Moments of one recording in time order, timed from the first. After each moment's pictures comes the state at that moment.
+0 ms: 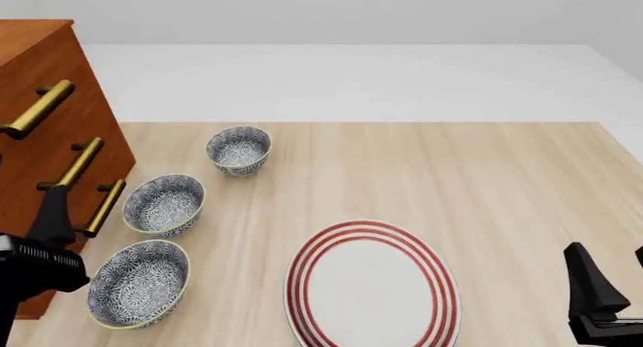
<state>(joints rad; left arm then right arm) 0.12 0.98 0.00 -1.19 1.29 0.00 0.01 0.00 0.00 0.00</state>
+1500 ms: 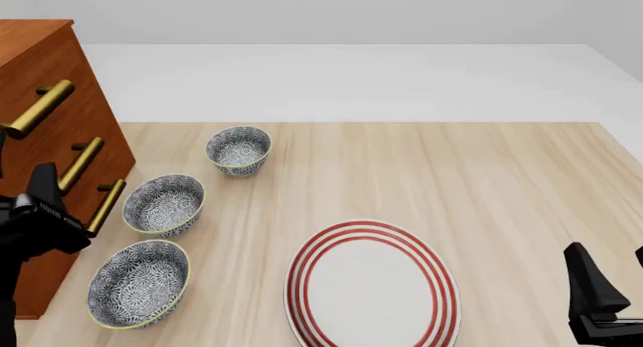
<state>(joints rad) 0.20 1.18 -0.14 -1.22 1.44 0.00 0.01 0.00 0.00 0.00</state>
